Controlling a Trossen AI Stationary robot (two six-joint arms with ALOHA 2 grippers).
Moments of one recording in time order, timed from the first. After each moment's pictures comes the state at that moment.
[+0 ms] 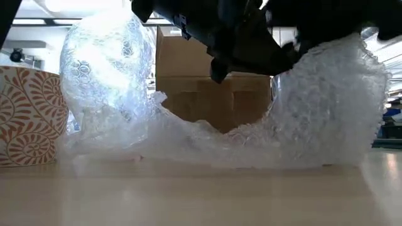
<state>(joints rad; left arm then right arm) -0.26 1.98 1.37 0.06 -0.17 -0.27 0.41 1.68 1.18 -0.77 0.22 0.31</state>
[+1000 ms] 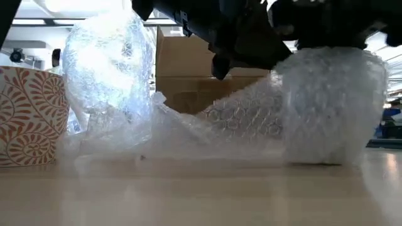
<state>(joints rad) -0.26 1.98 1.37 0.07 -0.17 -0.27 0.38 1.76 1.08 -0.61 0.08 0.31</state>
